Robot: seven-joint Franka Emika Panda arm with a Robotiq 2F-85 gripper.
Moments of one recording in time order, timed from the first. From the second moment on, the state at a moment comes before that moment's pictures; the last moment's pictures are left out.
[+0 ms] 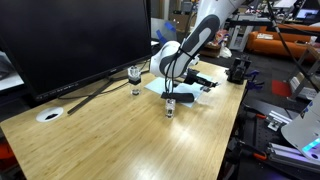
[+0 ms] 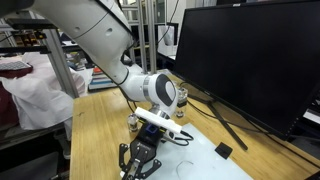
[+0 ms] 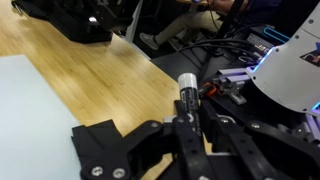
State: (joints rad) arm 0.03 0.78 0.13 -1.74 -0.53 1.31 -0.58
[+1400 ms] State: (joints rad) arm 0.00 0.69 0.14 -1.90 -0.53 1.59 -0.62
